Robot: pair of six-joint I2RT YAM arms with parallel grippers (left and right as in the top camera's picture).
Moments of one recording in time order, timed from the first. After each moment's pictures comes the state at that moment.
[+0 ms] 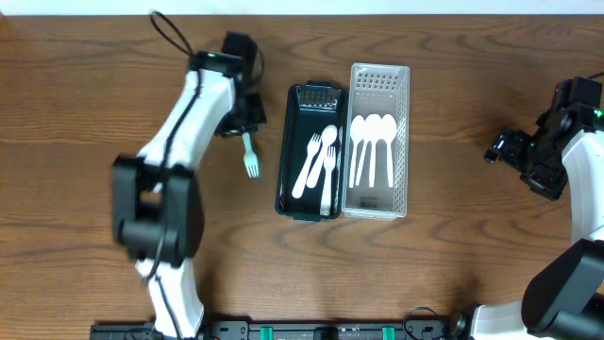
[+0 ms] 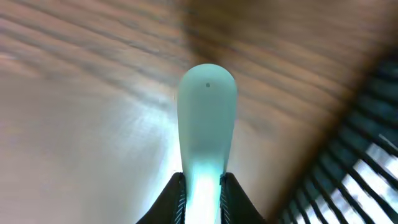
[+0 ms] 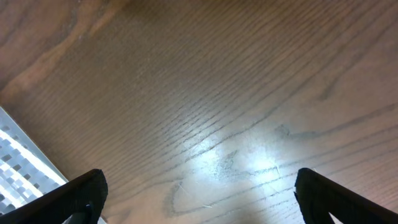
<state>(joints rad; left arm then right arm) -0.23 2.02 1.71 -1.11 0.00 -0.44 -0.33 1.63 1.31 -1.11 -0.03 0.31</state>
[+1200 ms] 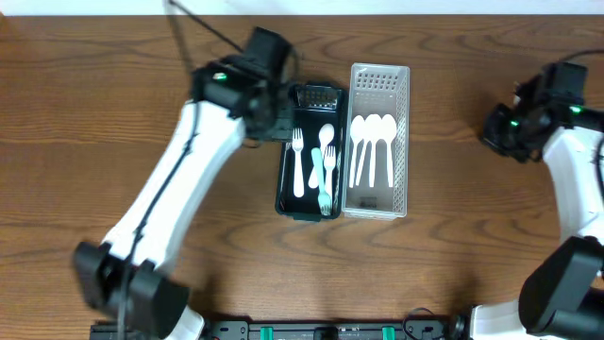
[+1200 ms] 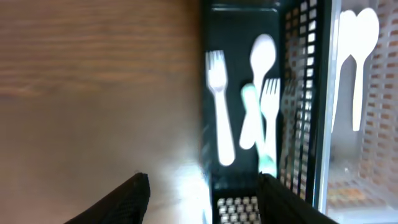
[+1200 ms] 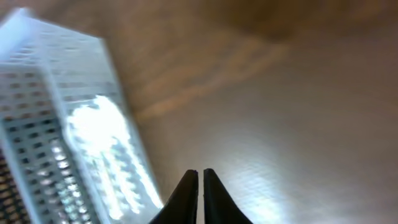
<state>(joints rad) -0.40 1.71 1.71 -1.23 -0.01 -0.30 -0.22 1.65 1.29 -0.83 -0.27 0.36</state>
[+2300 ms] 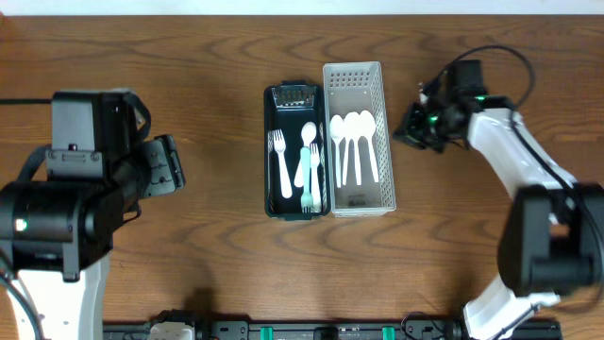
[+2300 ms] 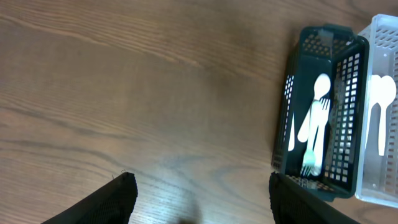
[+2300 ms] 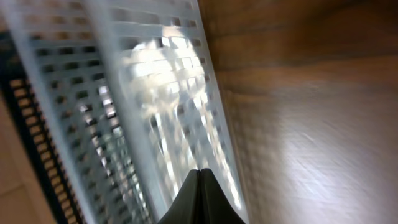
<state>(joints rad) -0.08 1.20 1.71 -1.50 -0.13 -0.26 0.04 1.81 1.28 -0.69 -0.50 0.43</state>
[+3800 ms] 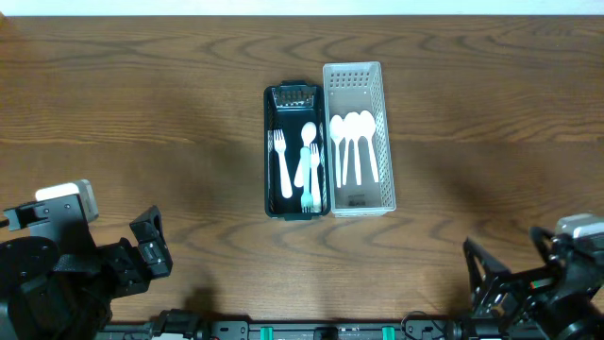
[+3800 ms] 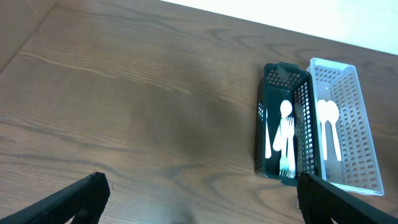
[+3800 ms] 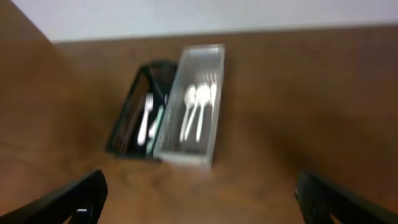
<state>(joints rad) -0.08 0.83 1.71 -1.55 -0.11 -0.25 0.03 0.59 1.44 -1.40 -0.27 0.12</state>
